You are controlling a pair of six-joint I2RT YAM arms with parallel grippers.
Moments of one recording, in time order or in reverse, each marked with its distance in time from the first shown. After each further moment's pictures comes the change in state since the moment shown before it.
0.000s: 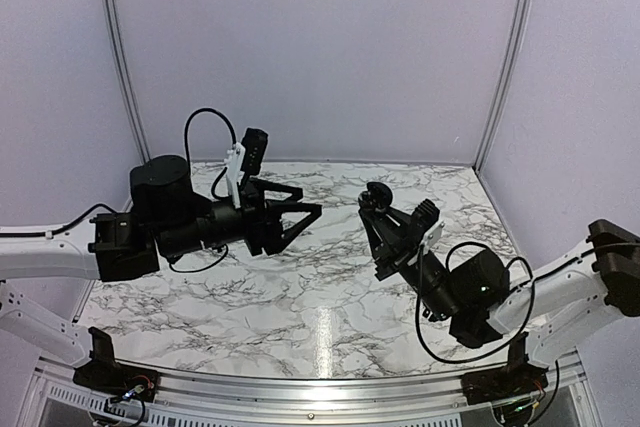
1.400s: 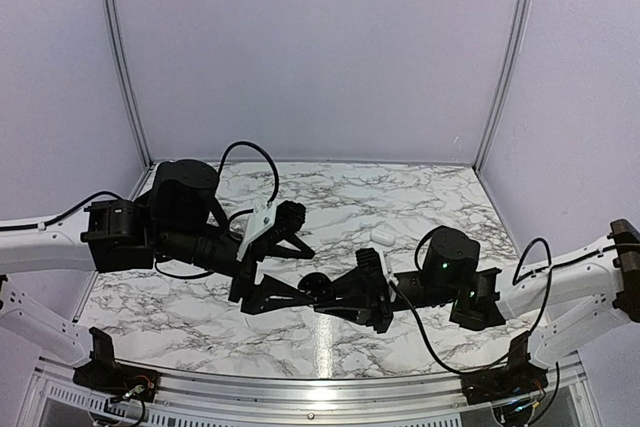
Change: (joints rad) left arm -0.029 -0.016 0.121 -0.522 0.393 0.541; right arm -0.064 -0.120 0.122 -0.746 -0.933 0.229
